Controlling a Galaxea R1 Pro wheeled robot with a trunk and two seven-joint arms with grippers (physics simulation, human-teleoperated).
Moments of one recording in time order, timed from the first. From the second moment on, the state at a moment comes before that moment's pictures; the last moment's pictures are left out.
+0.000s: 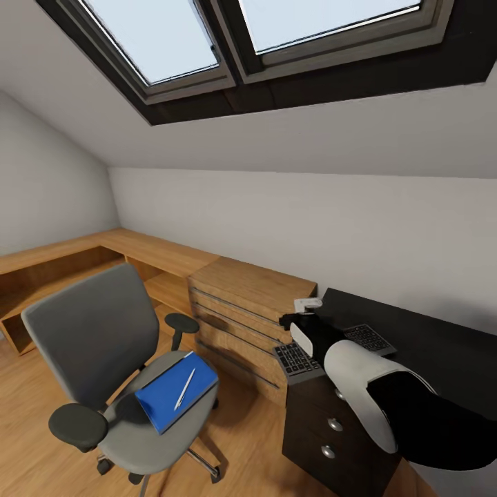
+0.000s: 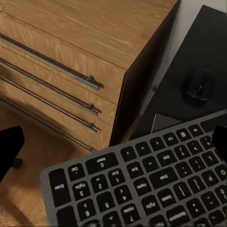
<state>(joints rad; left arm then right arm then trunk) 0.18 -0.05 -0.23 -0.77 0.25 -0.33 0.36 -1.11 0.16 0.26 -0.15 -0.24 0.25 -0.29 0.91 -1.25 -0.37</state>
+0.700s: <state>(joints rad) 0.18 -0.05 -0.23 -0.80 0.25 -0.51 0.36 -1.11 0.17 0.26 -0.15 -0.23 0.27 -0.29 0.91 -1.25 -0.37</state>
